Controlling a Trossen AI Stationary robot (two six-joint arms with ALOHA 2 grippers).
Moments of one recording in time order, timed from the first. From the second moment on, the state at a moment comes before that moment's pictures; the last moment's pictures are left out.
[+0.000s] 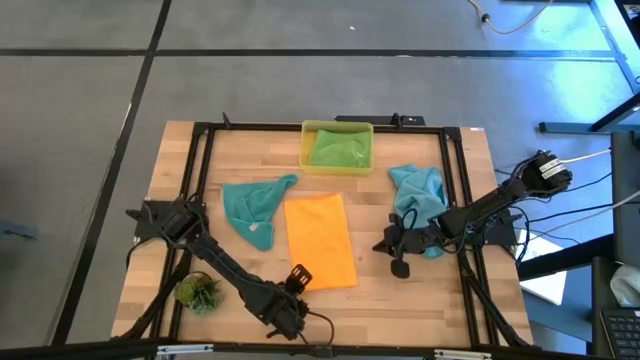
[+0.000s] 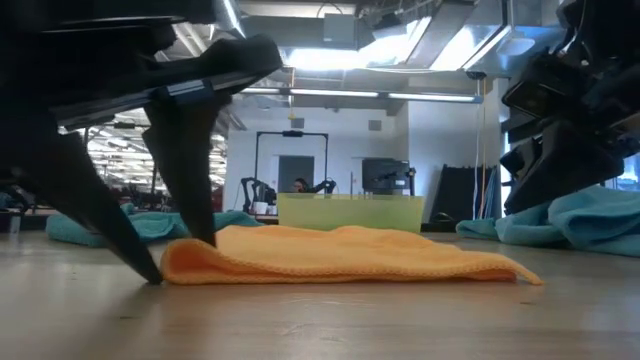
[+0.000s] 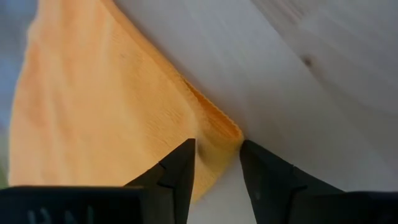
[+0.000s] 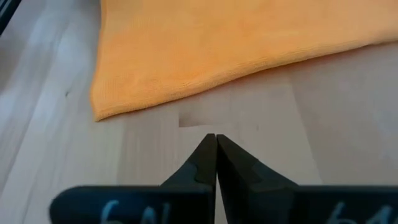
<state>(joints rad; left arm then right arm) -0.66 2.13 1.46 -0.73 -0.51 0.12 0.42 1.32 0.33 0.28 0.25 0.42</state>
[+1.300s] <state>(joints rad) -0.58 2.04 1.46 -0.66 -0.41 -0.21 0.64 1.59 0.33 0.70 0.37 -0.01</state>
